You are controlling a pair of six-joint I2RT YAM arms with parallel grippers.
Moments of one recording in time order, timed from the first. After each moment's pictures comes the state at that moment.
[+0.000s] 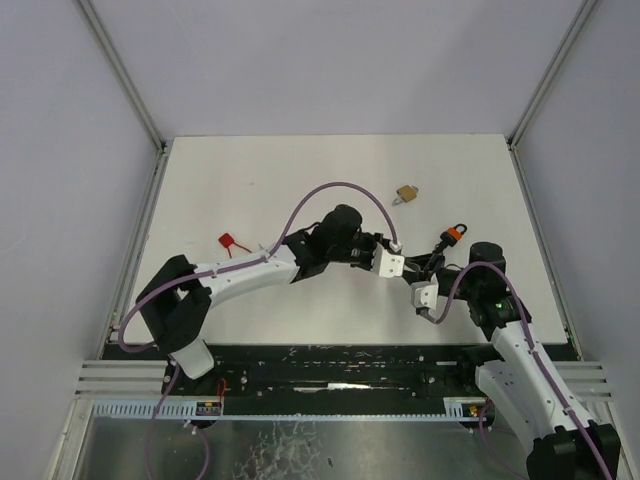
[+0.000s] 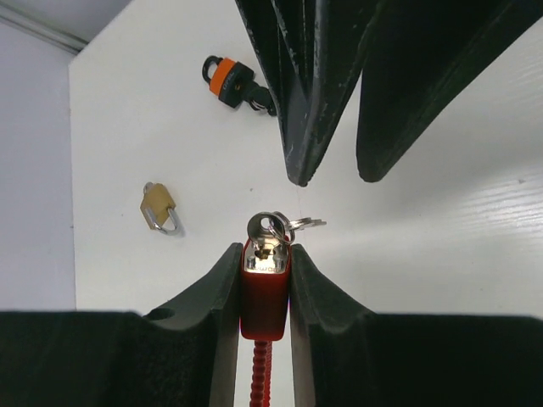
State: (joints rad) left arm -0.92 1.66 1.11 0.11 0.41 0.87; right arm 0.17 0.69 0.41 -0.22 -0.99 -1.36
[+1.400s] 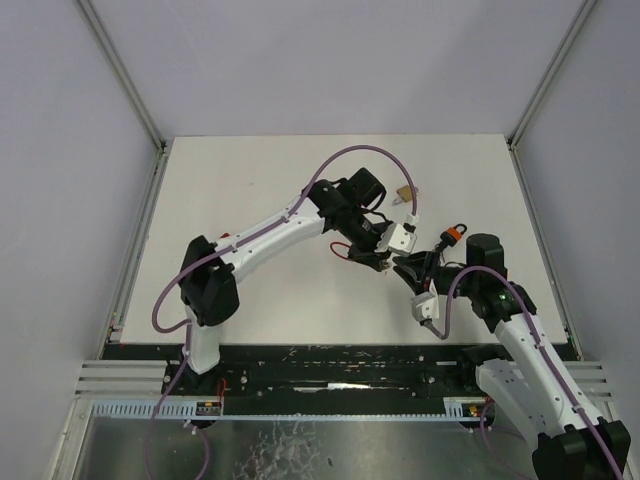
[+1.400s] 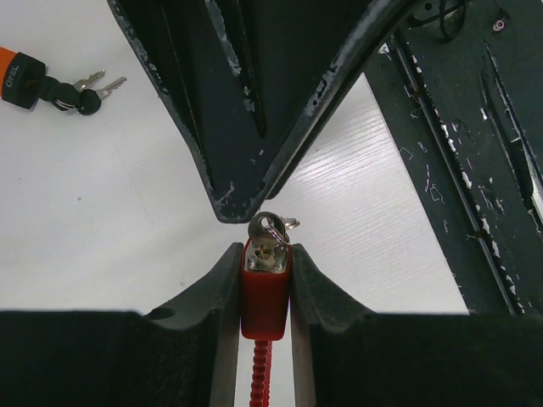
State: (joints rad) left arm -0.84 1.93 1.81 -0.95 0.74 0.95; right arm 0.22 0.73 0.55 -0.44 -1.01 -1.74
